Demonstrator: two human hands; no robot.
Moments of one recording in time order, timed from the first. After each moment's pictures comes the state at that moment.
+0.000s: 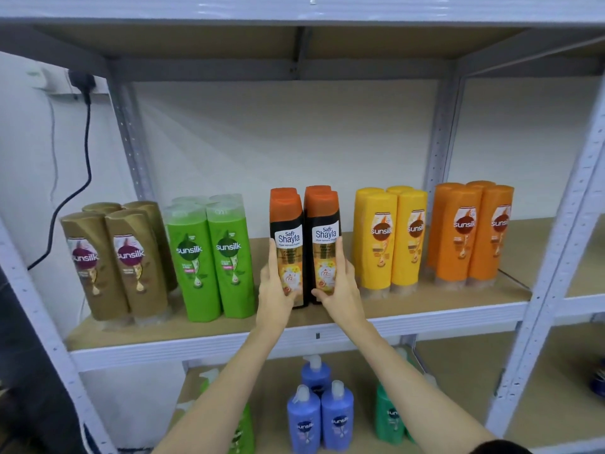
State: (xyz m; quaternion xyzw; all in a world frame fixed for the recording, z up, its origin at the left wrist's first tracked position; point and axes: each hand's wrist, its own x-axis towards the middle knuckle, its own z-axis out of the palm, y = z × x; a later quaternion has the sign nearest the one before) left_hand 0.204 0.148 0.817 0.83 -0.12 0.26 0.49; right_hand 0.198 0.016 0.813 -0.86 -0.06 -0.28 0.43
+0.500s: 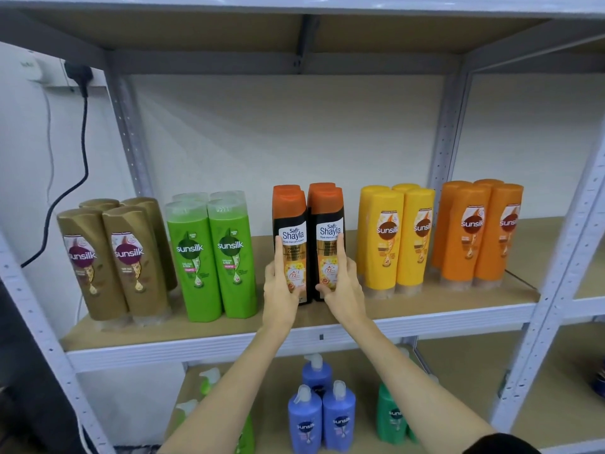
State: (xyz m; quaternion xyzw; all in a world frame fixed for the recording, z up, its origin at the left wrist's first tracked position) left_hand 0.209 0.142 0.818 0.82 -0.11 0.27 0.49; right_hand 0.210 0.019 0.811 -0.87 -0.05 -0.29 0.40
